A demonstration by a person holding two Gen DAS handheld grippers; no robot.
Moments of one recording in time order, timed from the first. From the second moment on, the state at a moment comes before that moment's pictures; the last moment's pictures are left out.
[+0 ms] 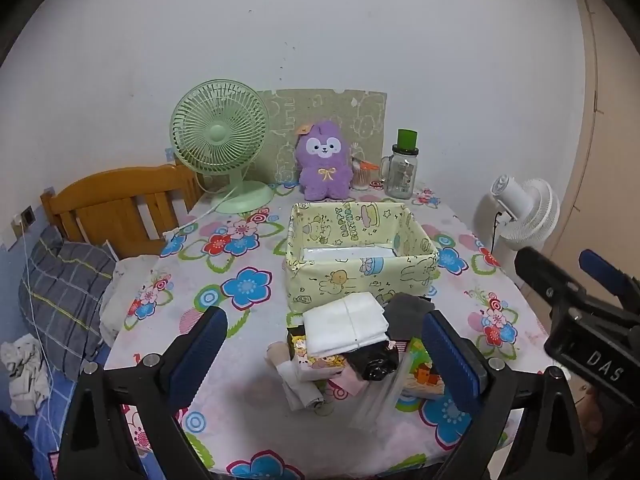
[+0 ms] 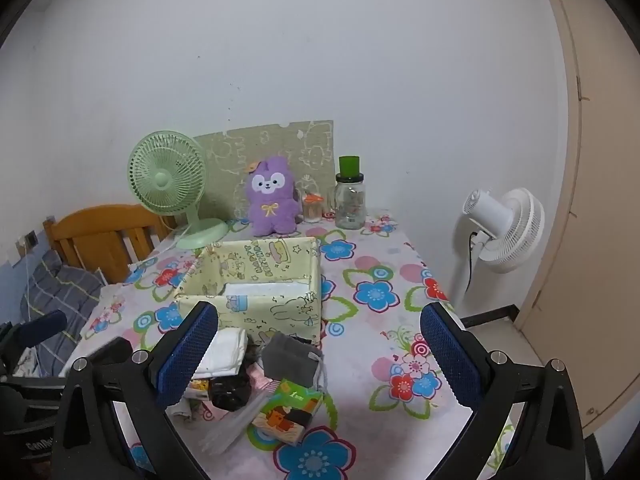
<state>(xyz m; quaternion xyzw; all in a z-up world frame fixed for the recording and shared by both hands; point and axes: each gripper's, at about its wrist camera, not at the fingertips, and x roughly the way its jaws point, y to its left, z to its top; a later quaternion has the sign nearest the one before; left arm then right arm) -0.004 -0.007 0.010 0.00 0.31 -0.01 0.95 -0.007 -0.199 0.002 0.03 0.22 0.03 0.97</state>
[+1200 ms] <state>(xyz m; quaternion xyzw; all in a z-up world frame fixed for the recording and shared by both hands) 0.006 -0.001 0.008 -0.01 0.31 0.00 0.95 0.002 -0.186 0.012 0.01 0.23 0.04 0.97</state>
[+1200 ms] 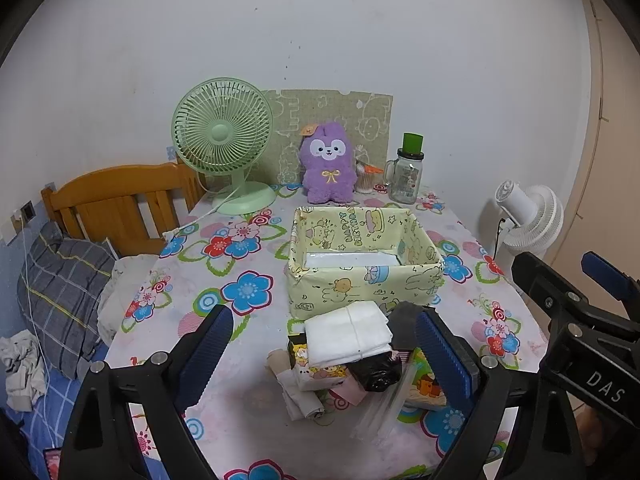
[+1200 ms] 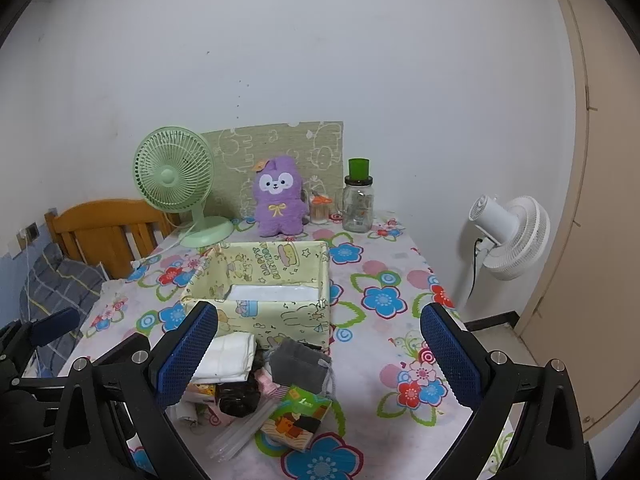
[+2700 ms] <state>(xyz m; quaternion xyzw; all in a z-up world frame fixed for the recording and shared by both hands) 0.012 -0.004 0.010 0.00 0.29 0.00 0.96 0.006 -0.185 0.010 0.02 0.22 0.04 0.97</state>
